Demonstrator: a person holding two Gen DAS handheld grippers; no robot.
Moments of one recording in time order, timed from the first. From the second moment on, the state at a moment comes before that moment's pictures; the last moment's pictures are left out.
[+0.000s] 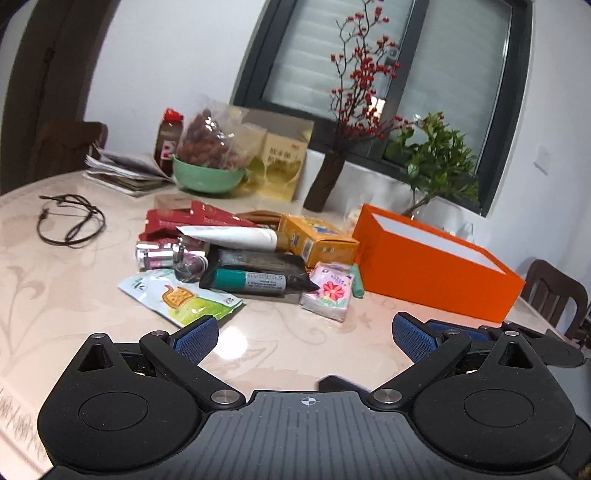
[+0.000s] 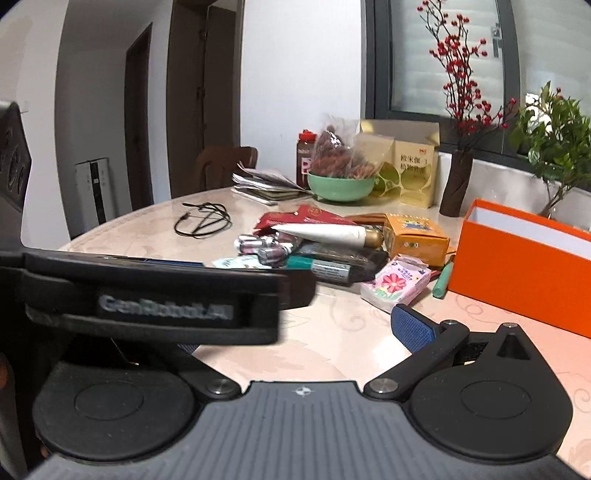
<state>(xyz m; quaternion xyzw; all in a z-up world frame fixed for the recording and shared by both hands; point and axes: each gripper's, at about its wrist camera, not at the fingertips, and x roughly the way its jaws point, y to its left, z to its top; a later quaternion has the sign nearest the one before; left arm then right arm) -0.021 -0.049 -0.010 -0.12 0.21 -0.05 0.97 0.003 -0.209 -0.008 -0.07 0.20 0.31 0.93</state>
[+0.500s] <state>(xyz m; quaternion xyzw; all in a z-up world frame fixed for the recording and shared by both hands) 0.091 -0.068 -0.028 -0.06 0.30 -0.16 0.94 0.101 -0.228 -0.043 -0.06 0.26 0.29 0.92</state>
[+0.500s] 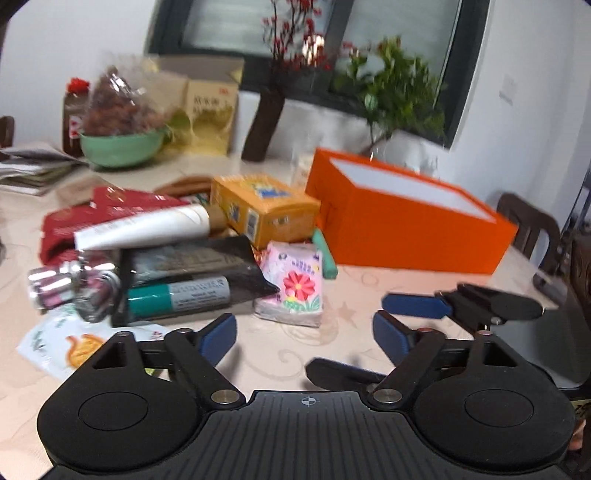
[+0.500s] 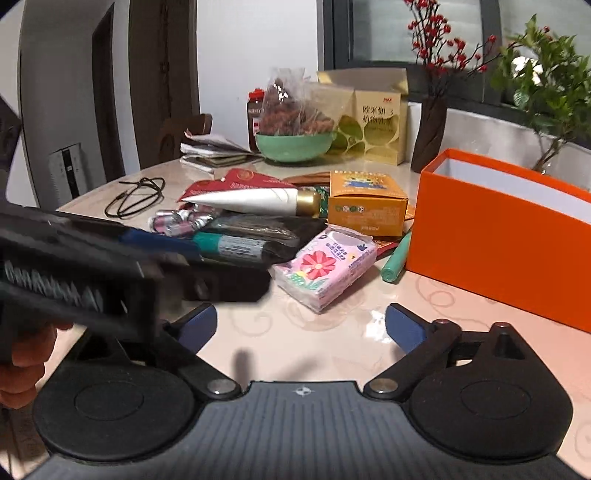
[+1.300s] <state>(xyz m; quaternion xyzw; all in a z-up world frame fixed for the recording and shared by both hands) 0.164 -0.070 -0.050 -0.11 0.35 -0.17 0.92 0.158 -0.216 -0.050 -0.06 0.31 0.31 0.90</state>
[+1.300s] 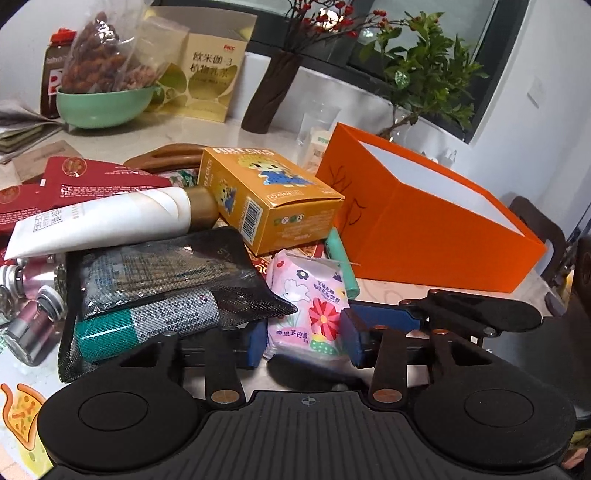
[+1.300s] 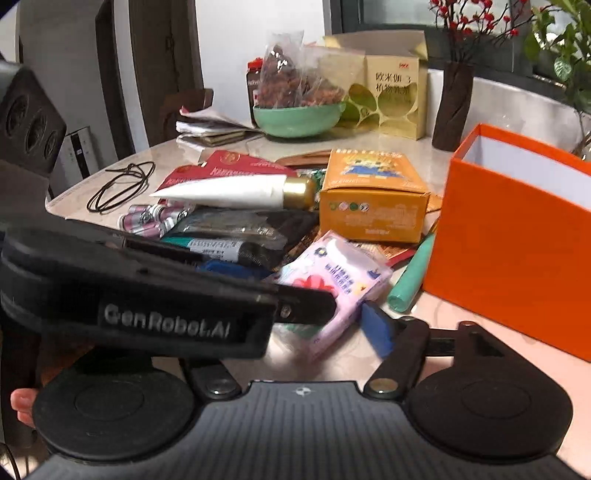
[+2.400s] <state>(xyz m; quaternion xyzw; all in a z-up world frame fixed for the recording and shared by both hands) 0.137 -0.215 0.072 -0.08 0.23 -0.23 0.94 0.116 -0.344 0.070 -0.07 0.19 0.23 0.95</state>
